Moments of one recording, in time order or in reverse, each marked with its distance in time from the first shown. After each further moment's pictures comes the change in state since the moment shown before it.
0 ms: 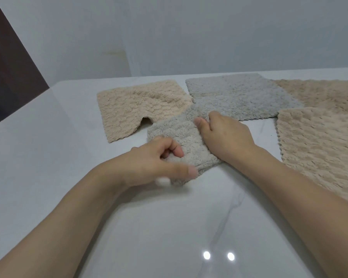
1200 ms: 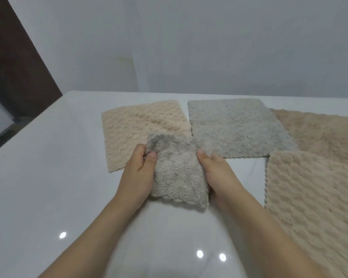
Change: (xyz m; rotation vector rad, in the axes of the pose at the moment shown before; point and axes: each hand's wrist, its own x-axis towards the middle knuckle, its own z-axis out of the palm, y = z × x) left_hand 0.045 0.000 -0.005 -0.246 0.681 -0.011; right_hand 0.008 -0.007 -0.016 1.363 -0.345 0.601
